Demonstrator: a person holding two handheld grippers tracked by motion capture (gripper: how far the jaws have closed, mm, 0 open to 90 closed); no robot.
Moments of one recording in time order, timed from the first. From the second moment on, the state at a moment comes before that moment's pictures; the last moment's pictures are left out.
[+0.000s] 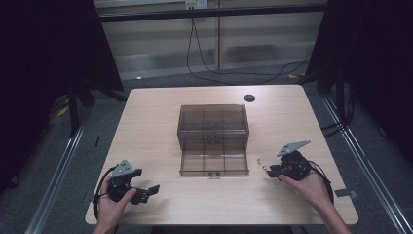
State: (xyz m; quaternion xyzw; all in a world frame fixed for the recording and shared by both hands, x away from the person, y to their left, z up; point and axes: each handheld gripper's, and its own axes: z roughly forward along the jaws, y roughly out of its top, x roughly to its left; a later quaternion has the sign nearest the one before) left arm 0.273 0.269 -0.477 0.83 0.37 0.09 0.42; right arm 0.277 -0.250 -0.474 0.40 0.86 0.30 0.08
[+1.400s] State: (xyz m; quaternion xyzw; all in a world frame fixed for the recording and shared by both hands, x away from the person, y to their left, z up) left arm 0.273 0.271 -0.477 0.83 0.37 0.09 0.42; right arm 0.332 -0.214 -0.470 0.33 0.93 0.14 0.01
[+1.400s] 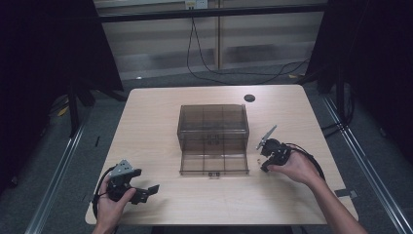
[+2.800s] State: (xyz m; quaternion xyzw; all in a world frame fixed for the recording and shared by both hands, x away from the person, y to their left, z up) left arm 0.273 0.270 -0.477 0.83 0.37 0.09 0.42; right arm 0.331 -0.208 -0.448 0.32 0.93 0.18 -0.01
